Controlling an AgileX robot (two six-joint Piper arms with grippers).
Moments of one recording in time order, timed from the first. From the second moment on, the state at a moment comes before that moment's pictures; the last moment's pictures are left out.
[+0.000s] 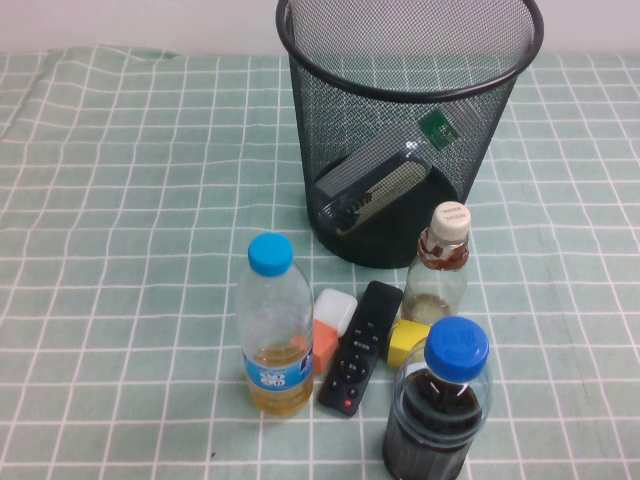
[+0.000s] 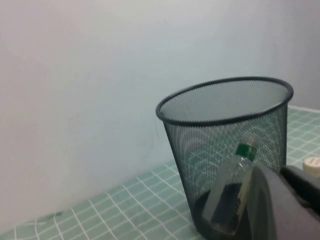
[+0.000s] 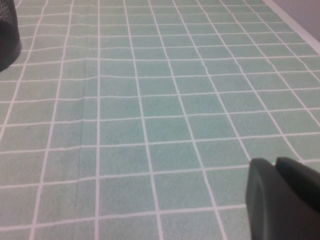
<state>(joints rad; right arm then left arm) -0.16 -0.03 0.03 0.06 0.33 -0.08 -0.49 0.31 -0.63 -0.23 0.35 0.41</state>
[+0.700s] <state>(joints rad) -0.16 -0.03 0.03 0.06 0.33 -0.08 -0.49 0.23 -0.47 -0.15 0.46 0.39</state>
